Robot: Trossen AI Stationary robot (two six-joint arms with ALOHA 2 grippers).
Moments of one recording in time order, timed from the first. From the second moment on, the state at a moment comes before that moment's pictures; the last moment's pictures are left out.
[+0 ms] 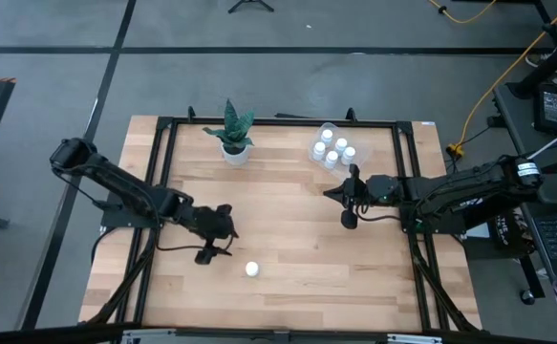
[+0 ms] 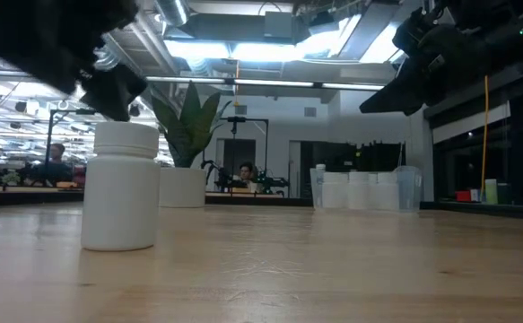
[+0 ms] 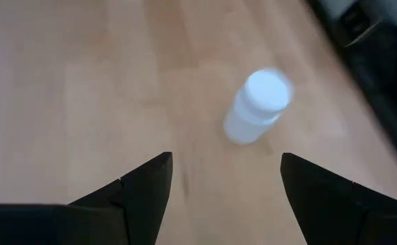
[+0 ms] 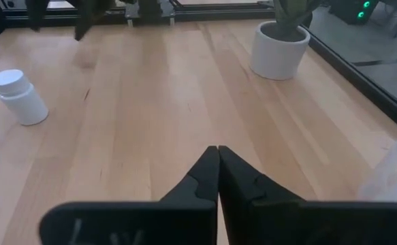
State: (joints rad) left arm -0.35 1.19 0.58 -0.13 0.03 -0.19; right arm 0.06 1.00 0.39 0.22 0.23 0.07
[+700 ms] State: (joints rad) left arm -0.49 1.33 0.29 0.52 -0.11 -0.25; right arm 0.07 1.00 0.39 0.23 0.21 0.13
